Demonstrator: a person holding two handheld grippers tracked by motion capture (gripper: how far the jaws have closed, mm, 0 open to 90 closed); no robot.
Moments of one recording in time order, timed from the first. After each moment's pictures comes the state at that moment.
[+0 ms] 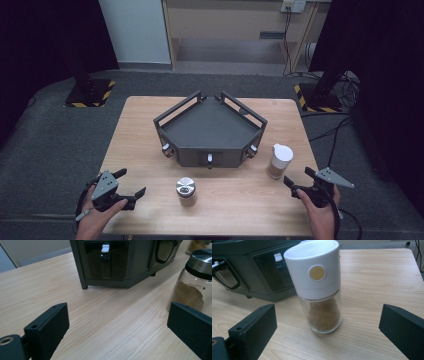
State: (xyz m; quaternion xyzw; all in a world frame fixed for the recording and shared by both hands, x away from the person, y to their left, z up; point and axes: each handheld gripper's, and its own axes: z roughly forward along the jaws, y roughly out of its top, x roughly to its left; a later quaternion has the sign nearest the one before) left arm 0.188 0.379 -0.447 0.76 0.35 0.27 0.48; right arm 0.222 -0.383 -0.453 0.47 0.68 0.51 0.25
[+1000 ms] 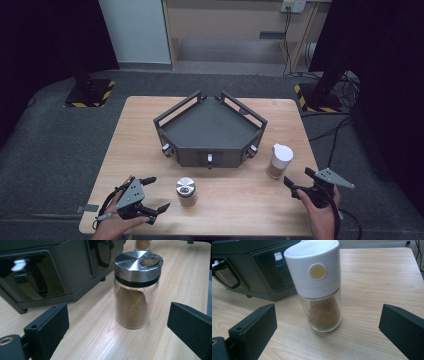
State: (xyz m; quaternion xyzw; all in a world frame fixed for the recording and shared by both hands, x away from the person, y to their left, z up) left arm 0.209 0.339 -0.452 0.81 0.23 0.20 0.51; right arm 0.220 -0.383 -0.453 0.47 0.68 0.51 0.25
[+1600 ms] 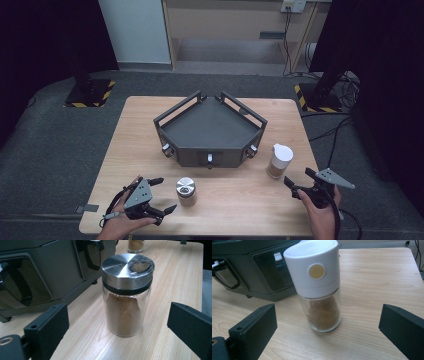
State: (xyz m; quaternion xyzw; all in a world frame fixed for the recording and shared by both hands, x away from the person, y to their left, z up) left arm 0.217 0.325 -0.453 0.81 0.21 0.19 0.51; right arm 0.219 -0.384 -0.453 0.47 0.68 0.51 0.25
